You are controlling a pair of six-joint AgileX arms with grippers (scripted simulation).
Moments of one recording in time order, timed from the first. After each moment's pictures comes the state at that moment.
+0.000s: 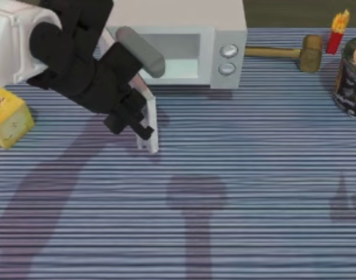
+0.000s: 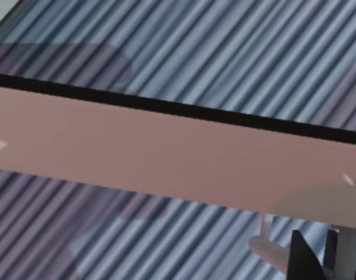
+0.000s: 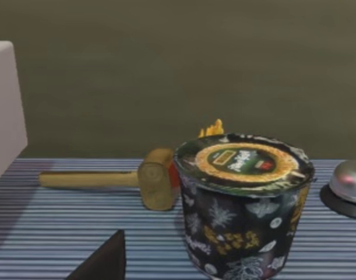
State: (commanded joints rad) left arm -0.44 1.69 1.27 -0.67 0.24 0.43; right arm 0.00 0.00 0.00 0.00 0.00 0.00
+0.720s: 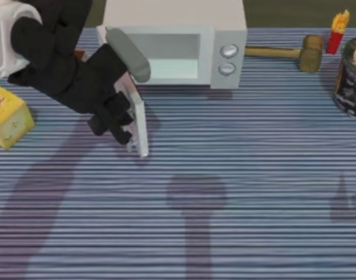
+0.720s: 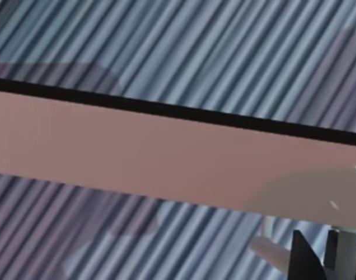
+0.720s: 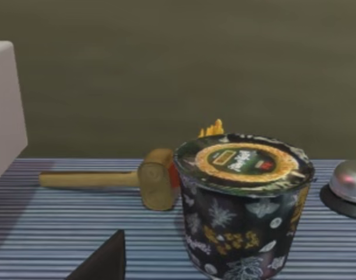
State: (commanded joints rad) left arm -0.37 1.68 1.26 -0.72 0.32 0.59; right arm 0.00 0.00 0.00 0.00 0.00 0.00
